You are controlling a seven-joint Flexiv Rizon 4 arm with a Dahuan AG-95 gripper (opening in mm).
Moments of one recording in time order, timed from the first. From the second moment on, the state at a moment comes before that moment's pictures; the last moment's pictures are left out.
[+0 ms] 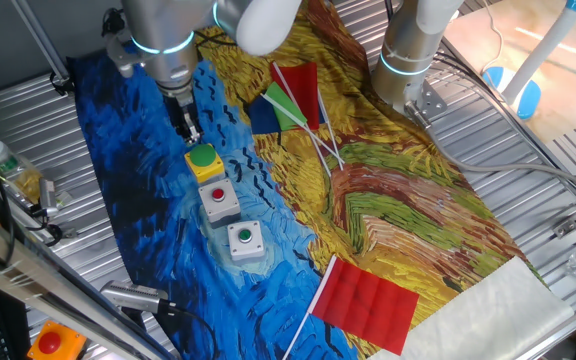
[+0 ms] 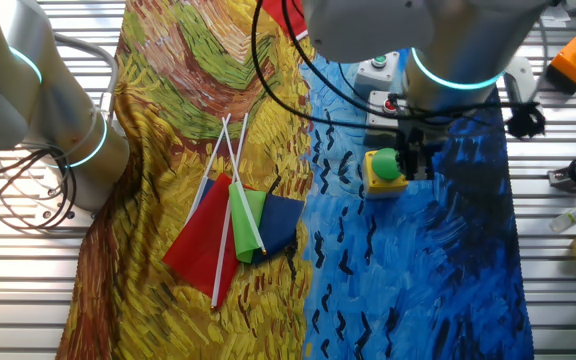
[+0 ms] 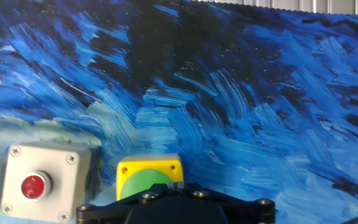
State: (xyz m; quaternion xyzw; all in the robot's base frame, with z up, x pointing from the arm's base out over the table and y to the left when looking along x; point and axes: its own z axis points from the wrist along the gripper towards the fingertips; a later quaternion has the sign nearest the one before) arm 0.552 -0.028 0.110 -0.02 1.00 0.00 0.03
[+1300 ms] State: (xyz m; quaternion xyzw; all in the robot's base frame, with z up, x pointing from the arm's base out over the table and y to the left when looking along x) arm 0.548 -0.022 0.095 -0.01 1.00 0.00 0.04
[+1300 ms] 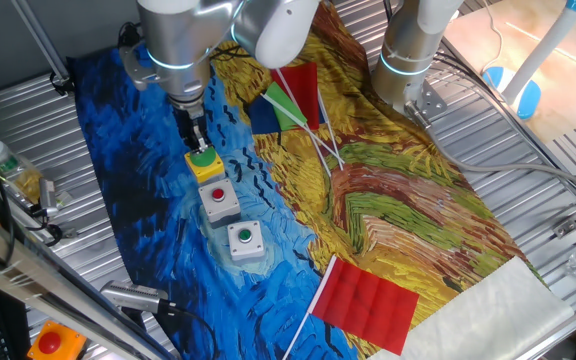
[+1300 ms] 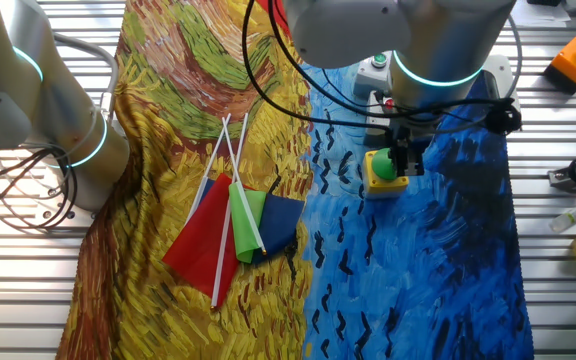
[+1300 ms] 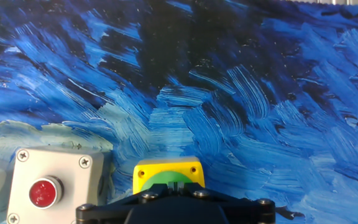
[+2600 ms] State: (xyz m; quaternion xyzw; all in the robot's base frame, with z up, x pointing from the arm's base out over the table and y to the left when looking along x) arm 0.547 -0.020 0.106 -0.01 1.00 0.01 0.04
